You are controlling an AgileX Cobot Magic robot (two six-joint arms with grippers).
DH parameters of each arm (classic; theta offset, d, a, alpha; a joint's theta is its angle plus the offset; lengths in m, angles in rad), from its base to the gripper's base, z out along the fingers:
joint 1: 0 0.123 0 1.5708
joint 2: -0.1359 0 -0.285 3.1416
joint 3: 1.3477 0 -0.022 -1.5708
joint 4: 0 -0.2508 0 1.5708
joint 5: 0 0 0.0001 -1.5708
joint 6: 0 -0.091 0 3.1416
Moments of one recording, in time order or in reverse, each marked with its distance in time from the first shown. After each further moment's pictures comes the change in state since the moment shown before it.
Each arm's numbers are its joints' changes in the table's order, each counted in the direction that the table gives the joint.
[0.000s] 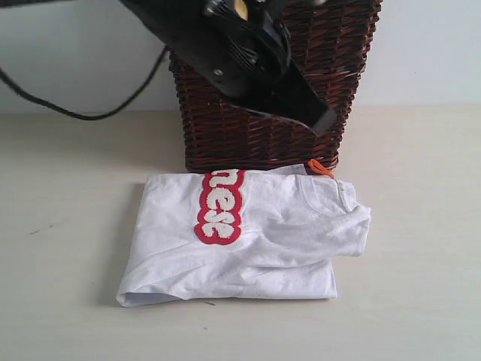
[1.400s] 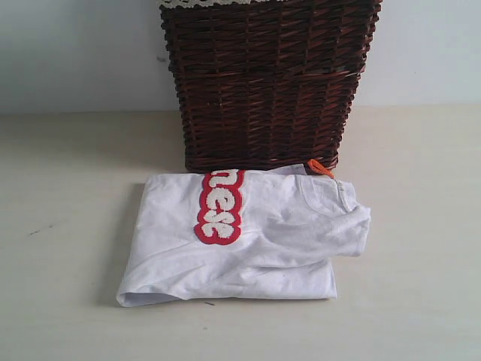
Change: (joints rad) left arm 0.000 1.448 1.143 0.000 -0.855 0.056; right arm 0.000 0.785 0.607 0.038 -0.660 -0.141
